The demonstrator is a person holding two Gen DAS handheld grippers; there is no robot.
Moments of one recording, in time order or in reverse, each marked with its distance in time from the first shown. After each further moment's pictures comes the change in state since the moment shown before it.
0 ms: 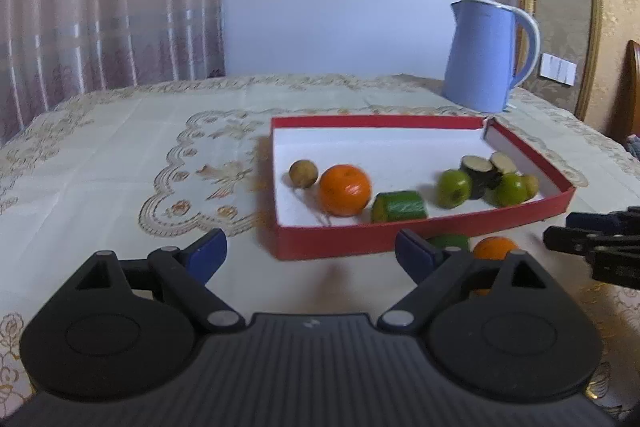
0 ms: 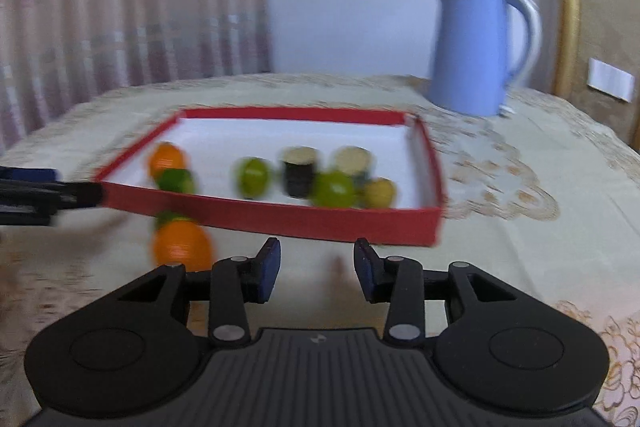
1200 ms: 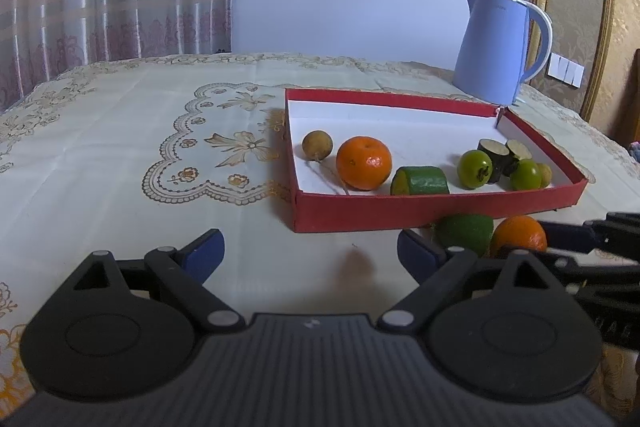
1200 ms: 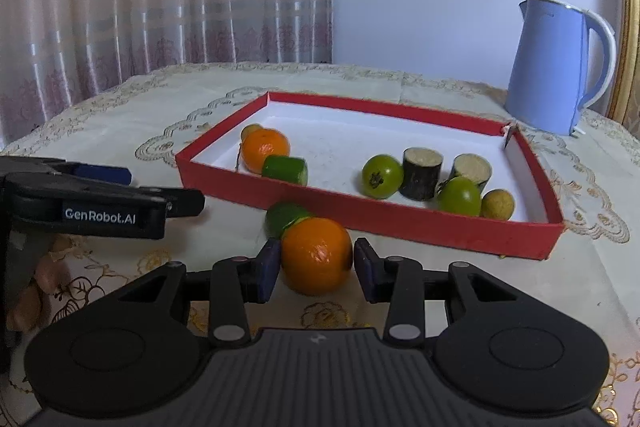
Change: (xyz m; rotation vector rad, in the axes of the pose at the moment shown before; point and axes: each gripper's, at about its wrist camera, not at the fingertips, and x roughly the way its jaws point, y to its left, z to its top) left arm 0.010 0.013 -0.012 -0.046 0.037 -0.009; right arm 0.013 0.064 -0.001 -0.089 0.017 0.094
